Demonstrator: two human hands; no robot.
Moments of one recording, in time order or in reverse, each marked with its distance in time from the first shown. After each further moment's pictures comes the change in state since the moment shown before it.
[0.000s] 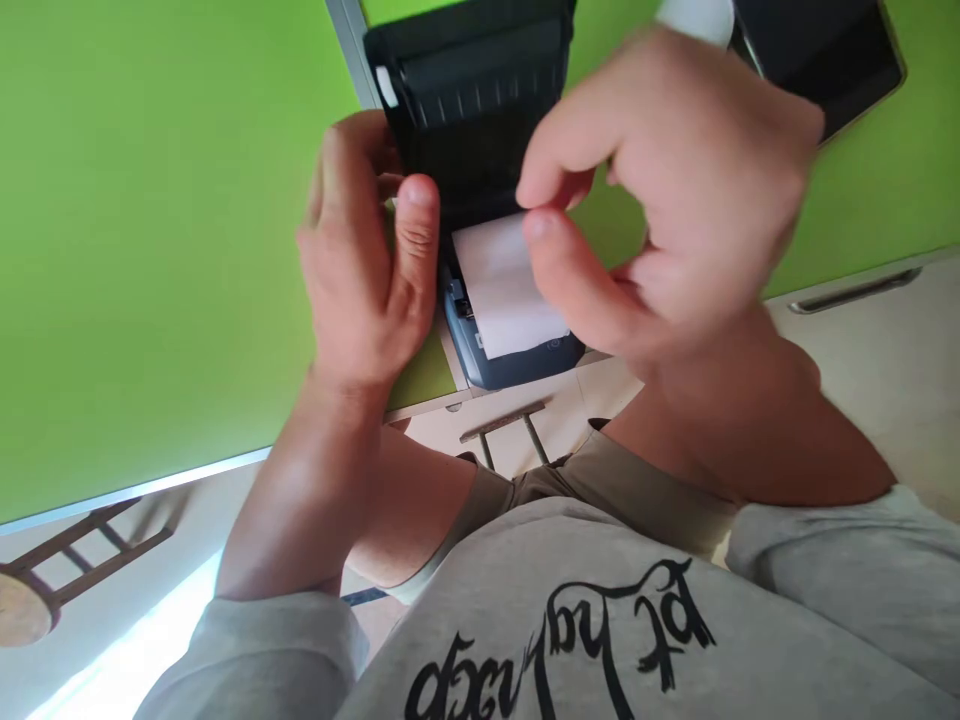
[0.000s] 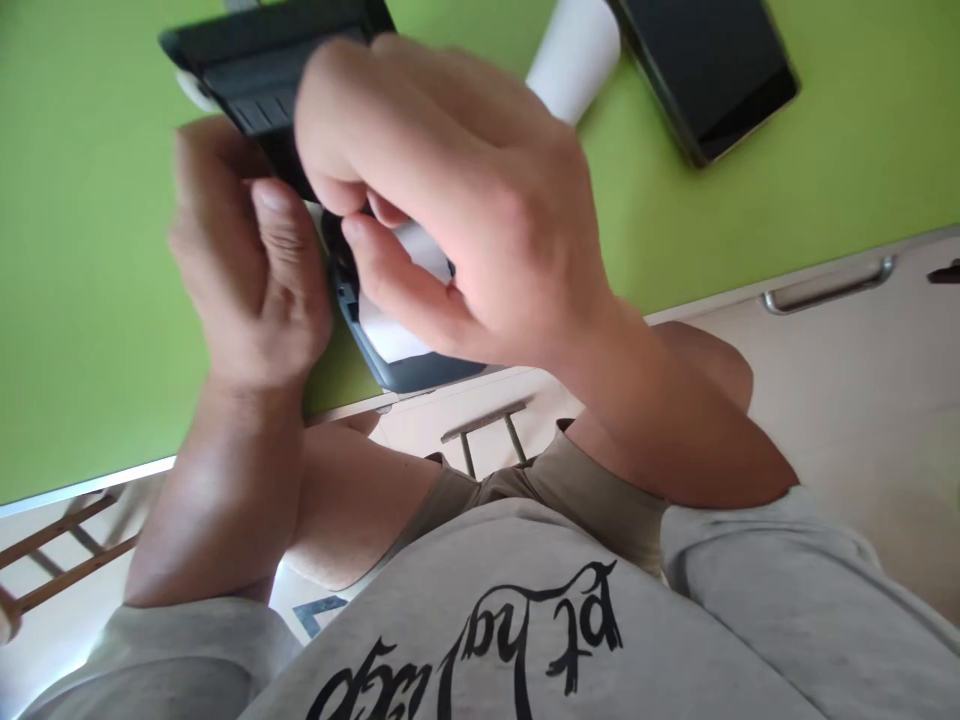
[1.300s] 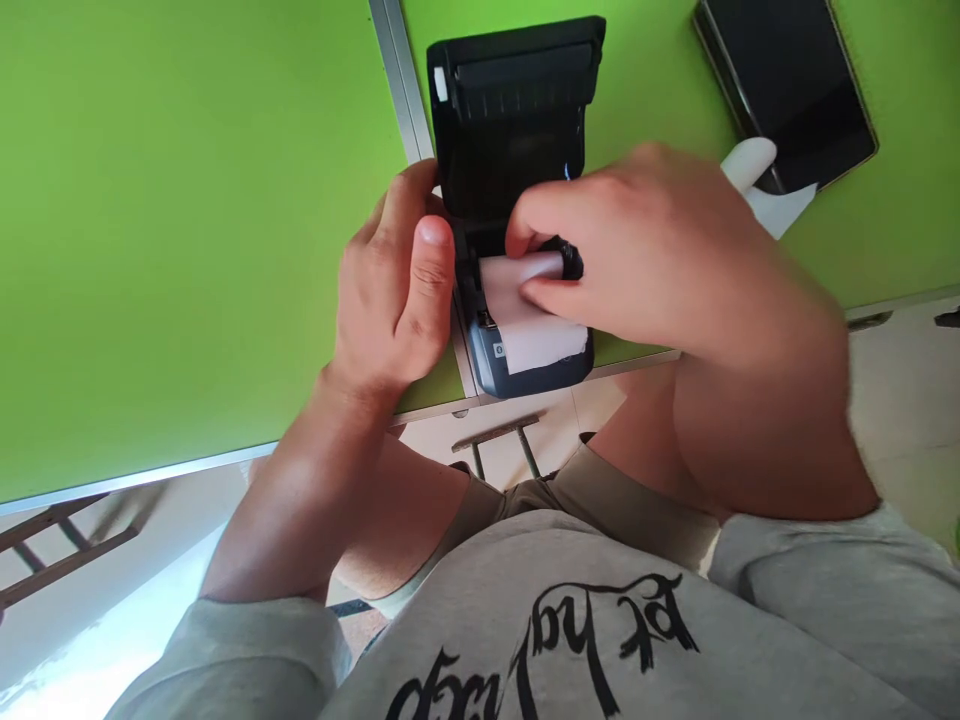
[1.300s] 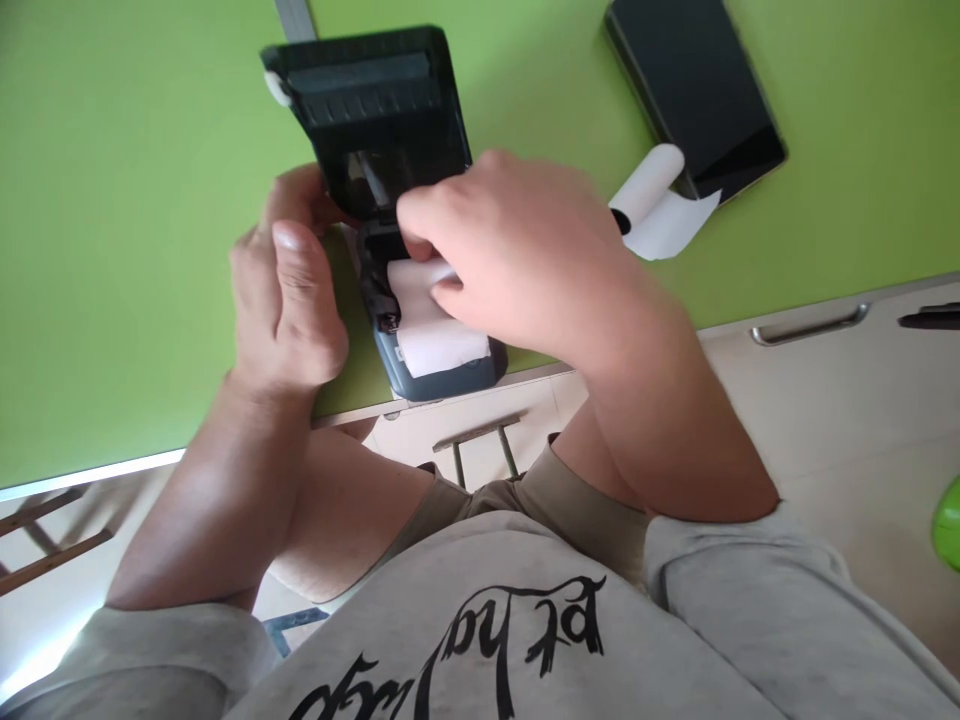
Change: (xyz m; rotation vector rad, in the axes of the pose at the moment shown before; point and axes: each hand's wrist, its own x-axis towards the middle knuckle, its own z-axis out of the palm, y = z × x) left_hand -0.005 0.009 -0.005 -0.070 -0.056 -0.080; right_hand 0.026 -0.008 -0.007 -0.549 -0.232 -0.143
